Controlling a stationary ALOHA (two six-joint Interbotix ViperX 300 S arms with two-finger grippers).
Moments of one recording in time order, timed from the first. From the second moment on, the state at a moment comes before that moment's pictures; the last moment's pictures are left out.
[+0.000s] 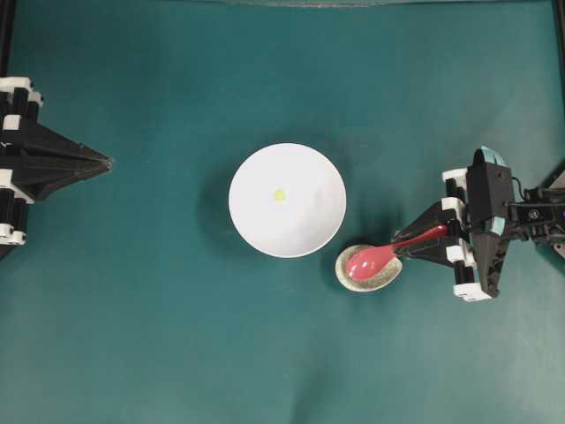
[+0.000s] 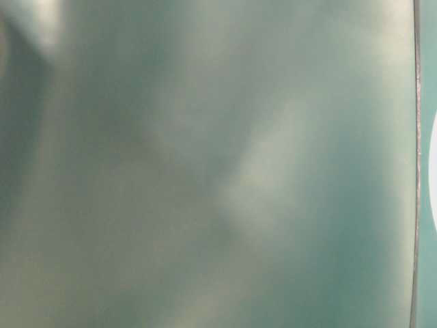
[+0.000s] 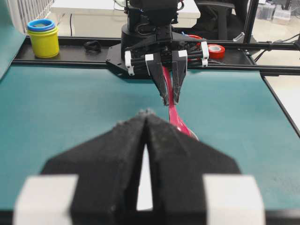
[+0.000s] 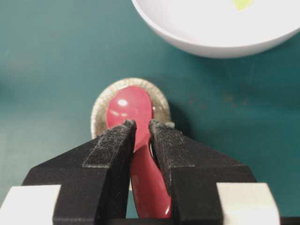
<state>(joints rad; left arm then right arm) 0.00 -0.96 1.18 0.01 -0.23 -0.02 0.19 -0.32 1.19 0.25 -0.39 0.05</state>
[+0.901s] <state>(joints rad) 0.00 -0.96 1.18 0.01 -0.23 -0.03 0.24 -0.33 1.30 0.24 -0.62 0.05</state>
